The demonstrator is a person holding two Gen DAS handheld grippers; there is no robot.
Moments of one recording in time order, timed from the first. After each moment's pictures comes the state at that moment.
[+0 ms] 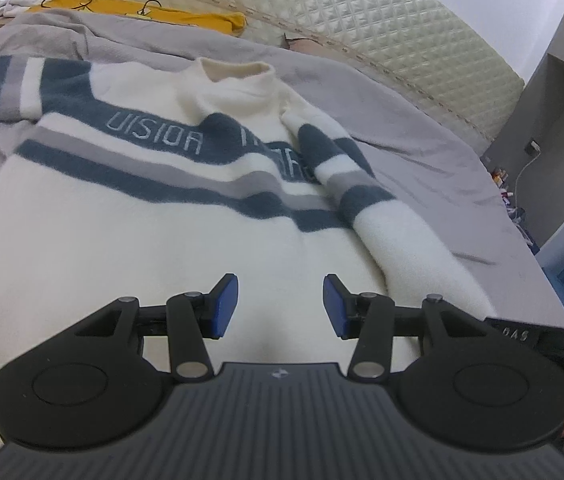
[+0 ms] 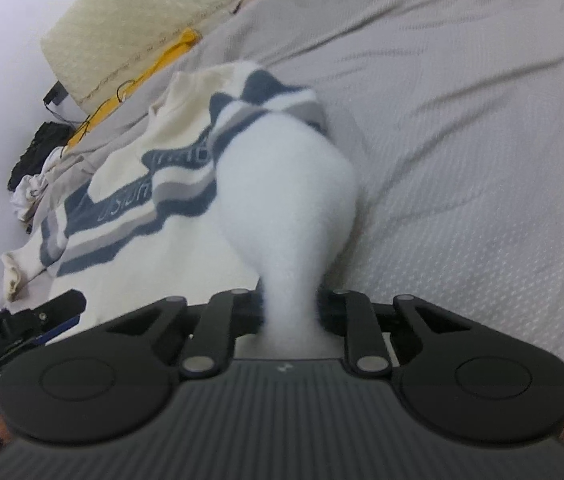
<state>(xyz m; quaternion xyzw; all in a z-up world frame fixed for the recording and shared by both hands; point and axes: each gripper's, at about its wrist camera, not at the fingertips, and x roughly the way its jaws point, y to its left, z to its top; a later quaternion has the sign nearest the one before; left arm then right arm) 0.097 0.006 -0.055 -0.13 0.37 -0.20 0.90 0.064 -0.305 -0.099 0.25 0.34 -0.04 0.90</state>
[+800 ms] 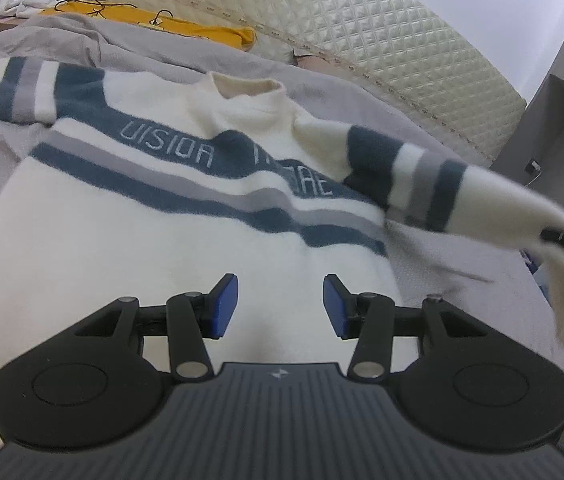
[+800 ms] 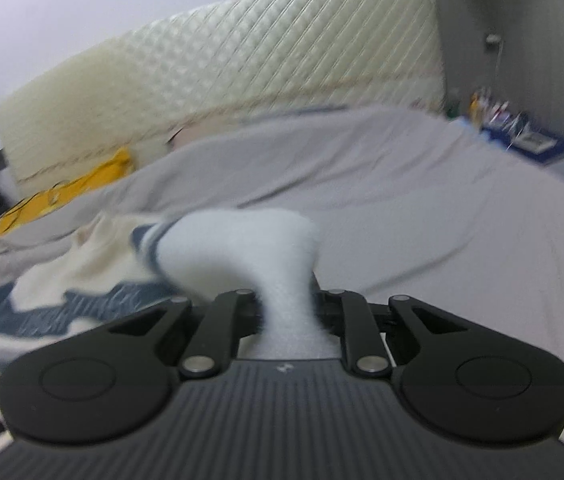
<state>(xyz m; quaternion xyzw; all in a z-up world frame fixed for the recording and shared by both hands) 0.096 0.021 -0.055 -0.15 0.36 -0.19 0.90 0.074 -0.405 -0.001 0.14 0.21 -0.19 0.95</state>
